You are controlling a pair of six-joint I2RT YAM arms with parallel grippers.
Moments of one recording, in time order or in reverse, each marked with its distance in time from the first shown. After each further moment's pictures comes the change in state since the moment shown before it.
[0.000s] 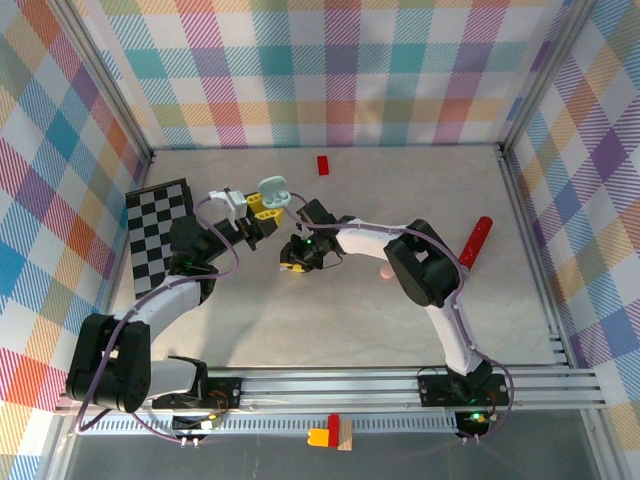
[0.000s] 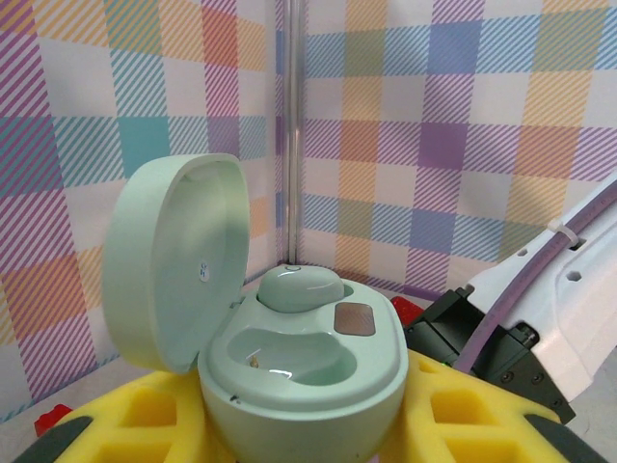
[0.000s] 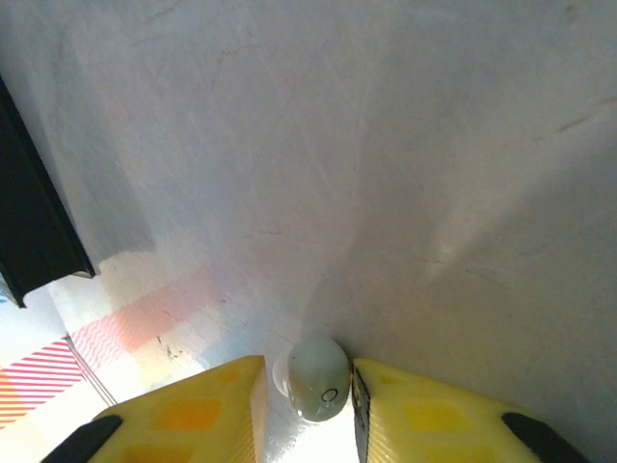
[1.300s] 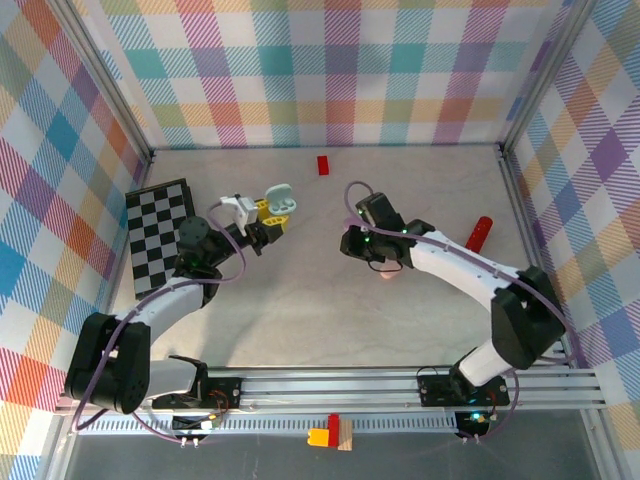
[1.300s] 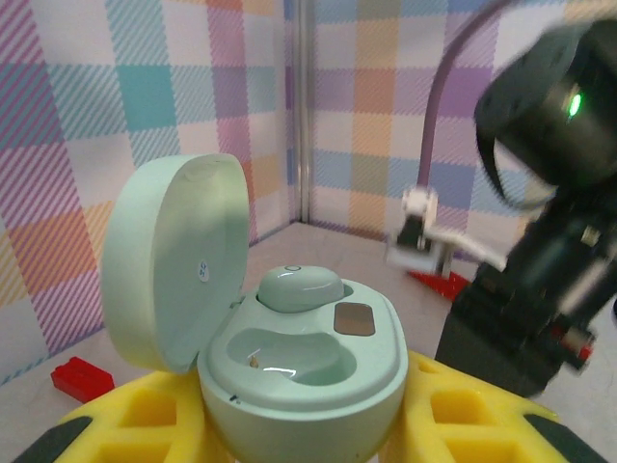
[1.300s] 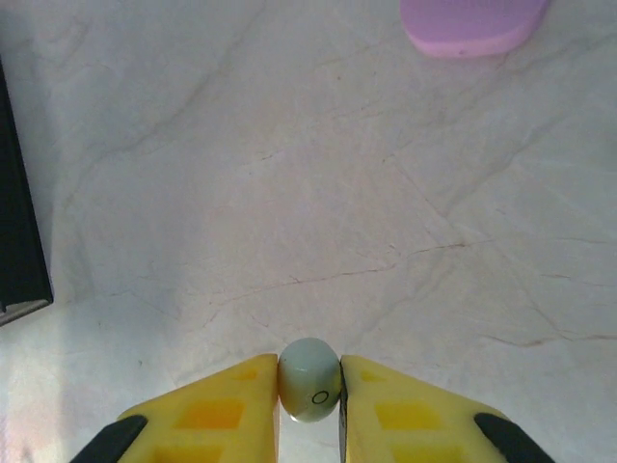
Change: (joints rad) left arm -0.064 -0.001 -0.017 -0.137 -0.068 0.149; right arm -0.113 -0.715 -0.438 -0.167 0.418 -0.168
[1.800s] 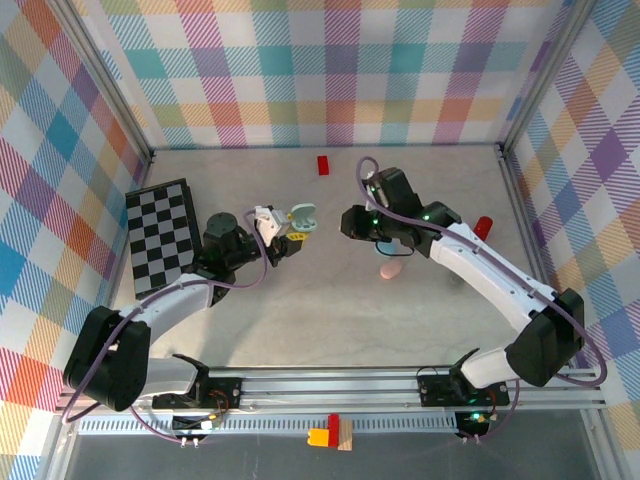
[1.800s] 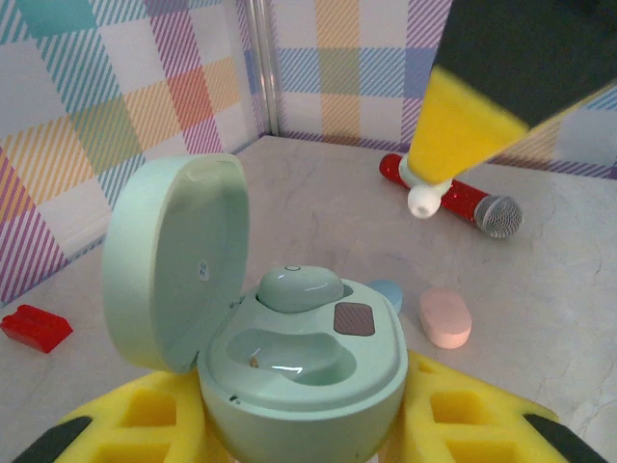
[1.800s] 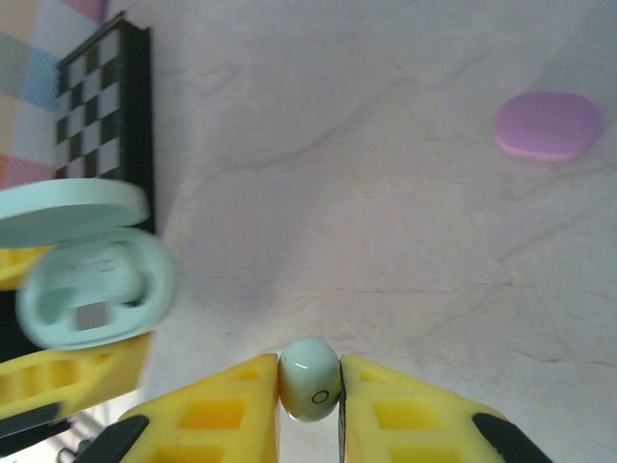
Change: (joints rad) left arm -0.139 0.024 0.065 -0.312 -0.101 0.250; right arm 0.000 -0.092 0.212 -0.164 -0.079 -0.121
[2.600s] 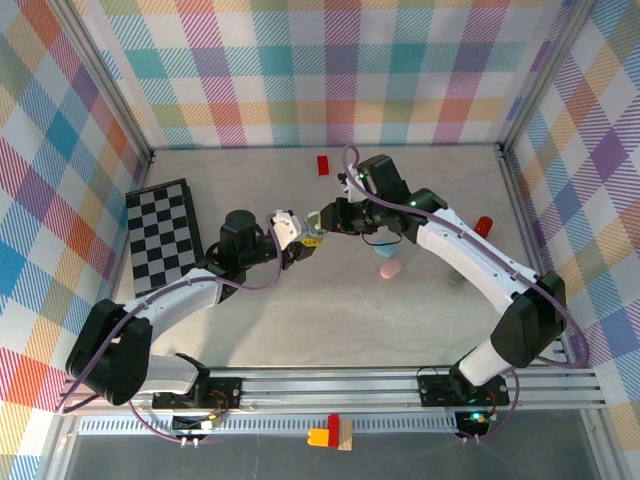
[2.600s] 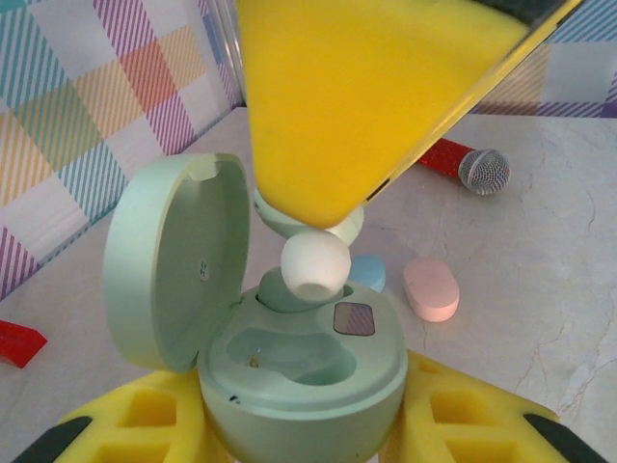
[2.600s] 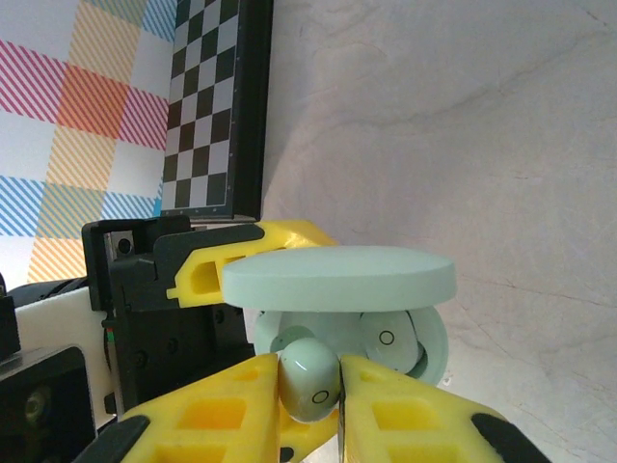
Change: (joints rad) left arm -0.098 0.035 0.071 -0.128 -0.073 0.120; right arm 0.000 0.124 0.120 0.015 -0.254 -0.028
